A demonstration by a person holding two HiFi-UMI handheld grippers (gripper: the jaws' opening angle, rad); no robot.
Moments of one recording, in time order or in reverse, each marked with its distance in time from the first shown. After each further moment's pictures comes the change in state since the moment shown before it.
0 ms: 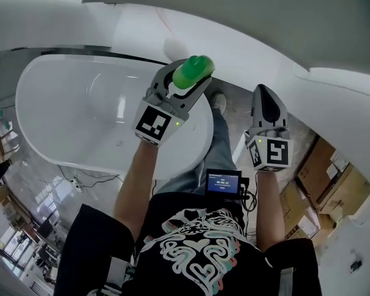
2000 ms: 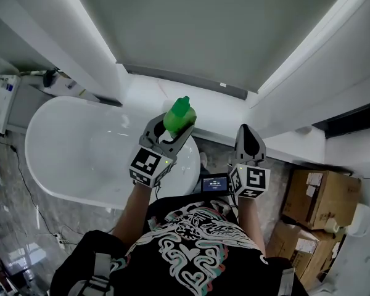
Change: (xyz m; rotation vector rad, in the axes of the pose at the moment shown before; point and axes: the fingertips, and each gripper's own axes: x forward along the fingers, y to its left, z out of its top) left arm -0.184 -0.104 0.182 -0.005 -0.061 0.044; right arm -0.205 0.076 0.163 -0.049 -0.236 -0.181
